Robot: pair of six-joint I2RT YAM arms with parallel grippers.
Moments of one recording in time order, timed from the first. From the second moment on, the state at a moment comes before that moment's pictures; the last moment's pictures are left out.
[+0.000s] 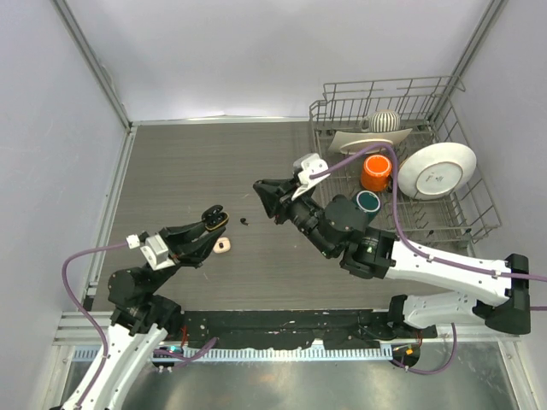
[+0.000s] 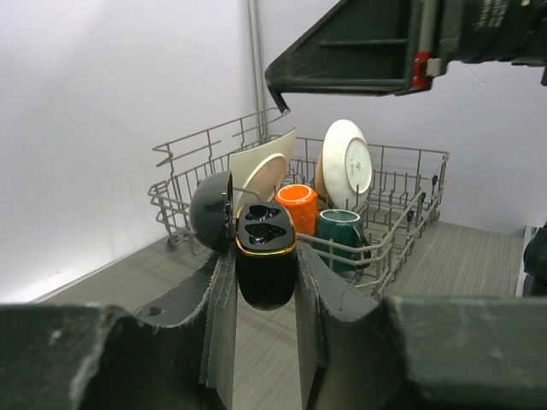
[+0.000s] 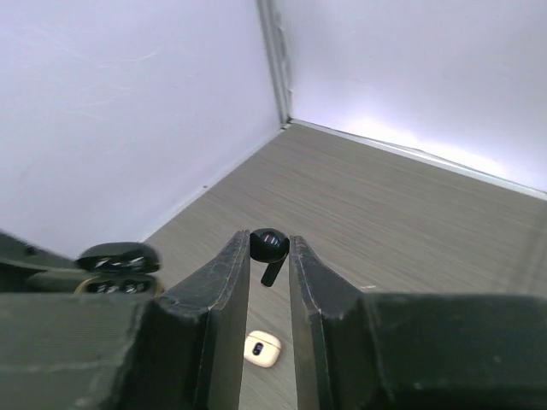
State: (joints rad) left arm -0.43 0.13 0.28 0.36 0.46 -0.16; right arm 1.20 1.17 1.09 0.21 0.54 0.13
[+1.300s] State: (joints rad) left arm -0.43 0.16 0.28 0.43 0.50 -0.19; right arm 1.34 1.34 1.17 0.27 0.34 -0.01
